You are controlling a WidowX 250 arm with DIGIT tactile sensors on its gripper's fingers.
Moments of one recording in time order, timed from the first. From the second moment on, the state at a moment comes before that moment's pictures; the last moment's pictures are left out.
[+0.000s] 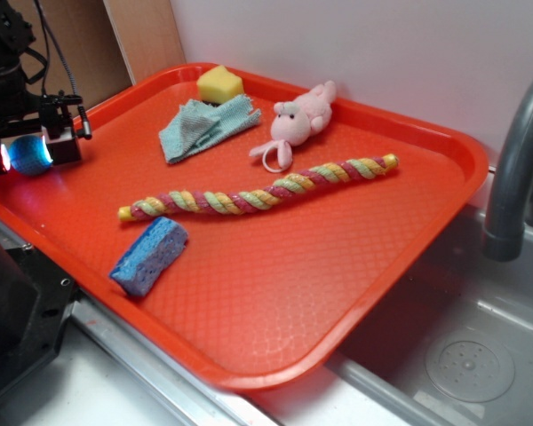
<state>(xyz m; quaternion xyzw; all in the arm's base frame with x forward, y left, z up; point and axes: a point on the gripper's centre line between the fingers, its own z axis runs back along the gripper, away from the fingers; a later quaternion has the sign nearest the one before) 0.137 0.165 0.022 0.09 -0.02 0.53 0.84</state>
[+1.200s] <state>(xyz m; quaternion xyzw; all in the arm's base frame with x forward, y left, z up) 0.144 0.038 0.162 -0.01 -0.03 0.10 0.99</state>
